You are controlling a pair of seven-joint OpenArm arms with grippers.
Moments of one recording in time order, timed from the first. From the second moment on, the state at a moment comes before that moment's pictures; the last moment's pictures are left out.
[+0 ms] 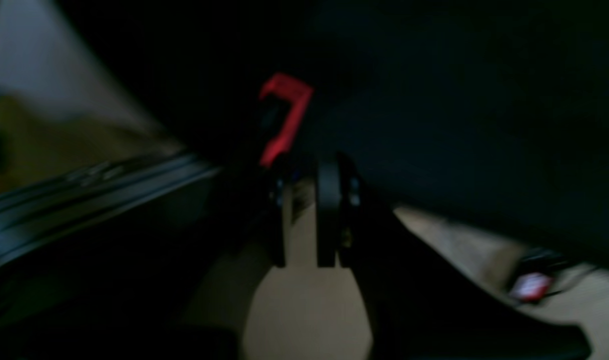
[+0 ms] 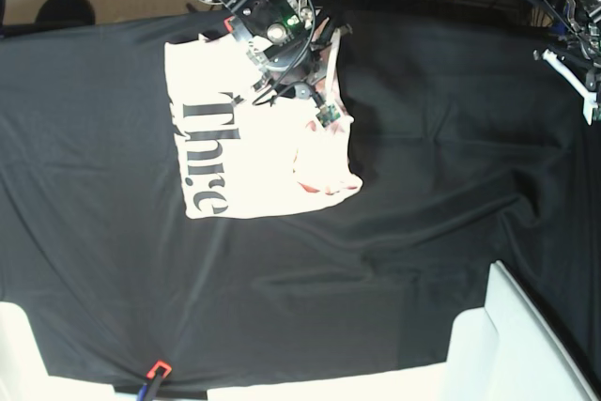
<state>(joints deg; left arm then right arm) 14.9 -13.7 -48.0 88.8 5.4 -32.3 48.8 -8.8 -1.2 -42.5 83.8 -8.7 -9.6 -48.7</state>
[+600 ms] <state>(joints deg) 12.7 -15.6 -30.2 88.5 -42.4 -32.0 63.6 -7.1 0.5 -33.9 101.7 -8.9 -9.8 -61.8</state>
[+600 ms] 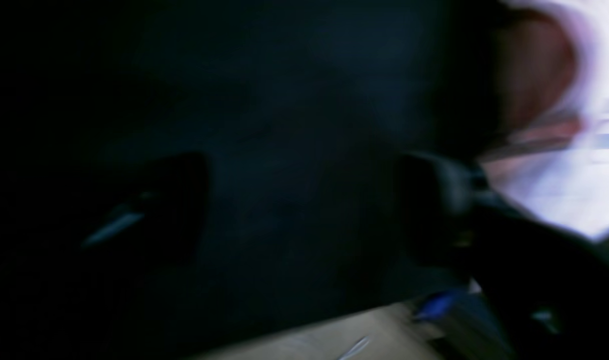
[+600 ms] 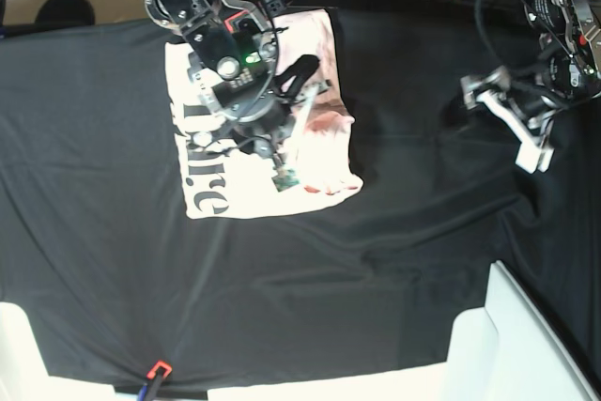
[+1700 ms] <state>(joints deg) -0.6 -5.3 -0.7 61.5 -50.8 -31.9 55.6 -12.8 3.0 -33.5 101.8 -8.6 -9.8 -58.2</state>
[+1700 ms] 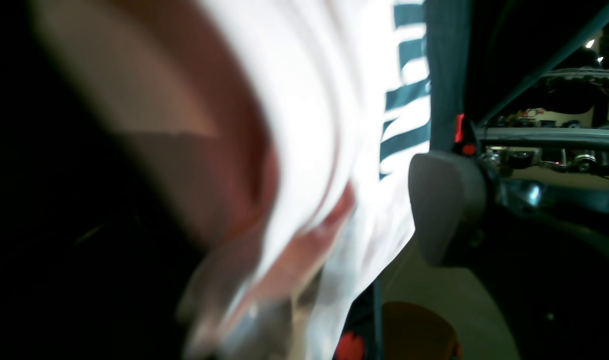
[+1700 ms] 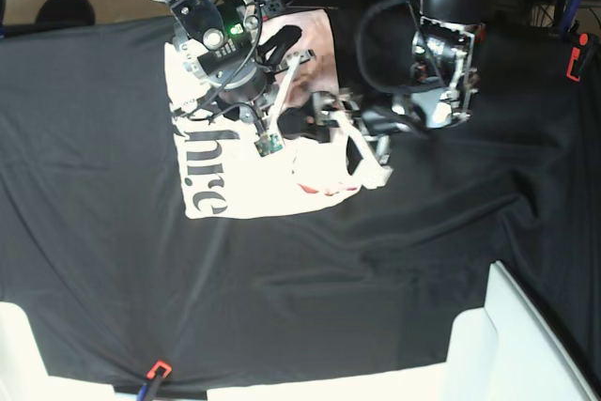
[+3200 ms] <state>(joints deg) -15.7 -6.0 8.1 64.9 4.7 -25.4 57.4 -15.0 2.3 -11.5 106.9 -8.9 -9.8 -60.8</state>
